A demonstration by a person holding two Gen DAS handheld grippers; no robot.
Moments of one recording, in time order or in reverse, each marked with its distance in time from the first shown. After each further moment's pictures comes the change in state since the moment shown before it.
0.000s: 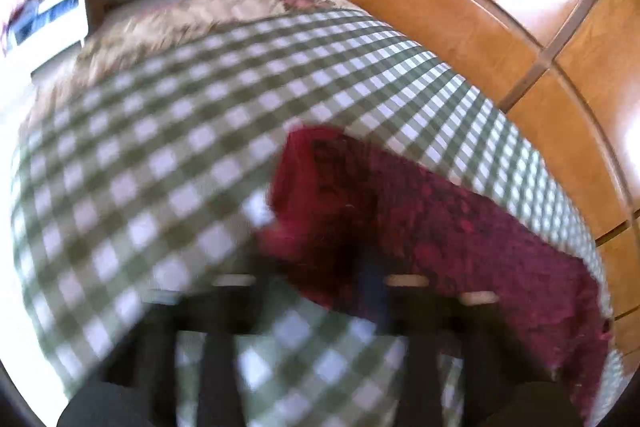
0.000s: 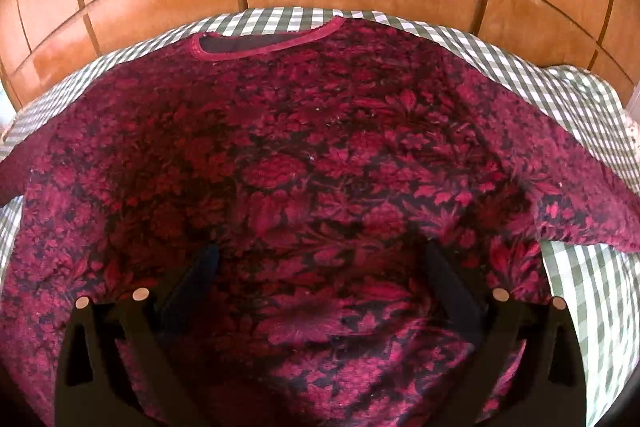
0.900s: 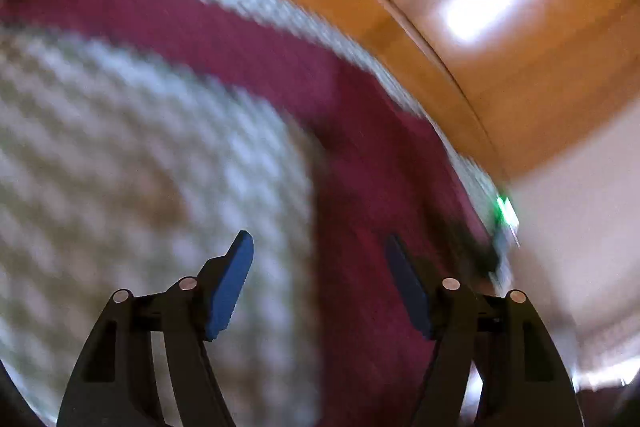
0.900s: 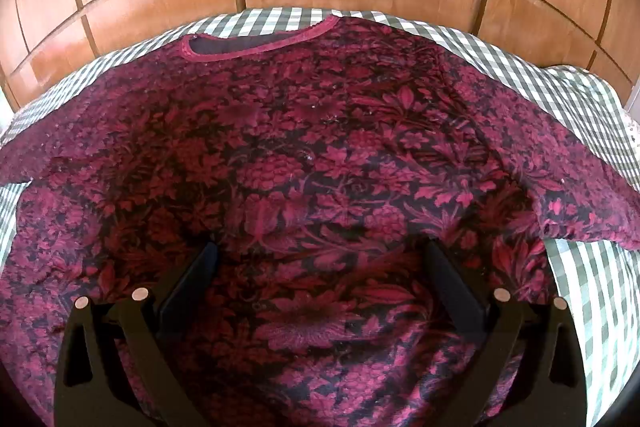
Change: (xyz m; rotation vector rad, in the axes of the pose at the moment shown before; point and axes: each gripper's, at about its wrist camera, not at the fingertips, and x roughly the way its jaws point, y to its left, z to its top) left arm -0.097 -0.096 -0.180 0.376 0.412 -0.777; right arm 0.002 -0.005 0.001 0.005 -0.016 -0.004
